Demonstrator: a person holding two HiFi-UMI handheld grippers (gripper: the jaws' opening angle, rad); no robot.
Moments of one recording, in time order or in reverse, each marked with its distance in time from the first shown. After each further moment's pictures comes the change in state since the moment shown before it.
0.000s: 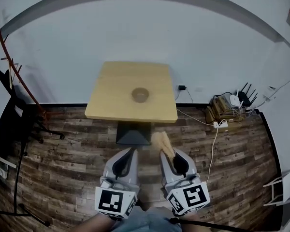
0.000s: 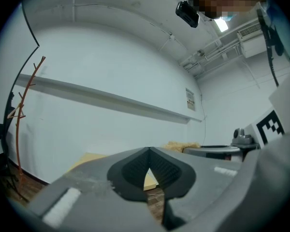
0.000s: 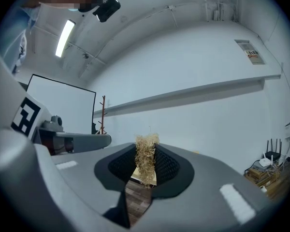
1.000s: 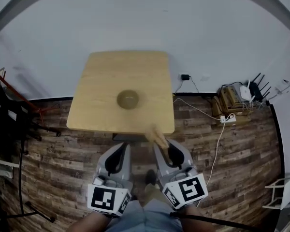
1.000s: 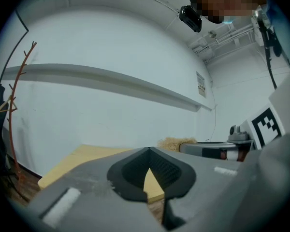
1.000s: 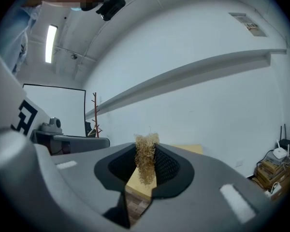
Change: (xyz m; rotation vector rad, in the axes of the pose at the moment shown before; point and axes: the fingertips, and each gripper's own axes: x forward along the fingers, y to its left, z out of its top) left arm 0.195 0.033 -0.048 -0.011 0.139 0.053; right arm 0.146 -0.151 -0.037 0.093 0.075 0.066
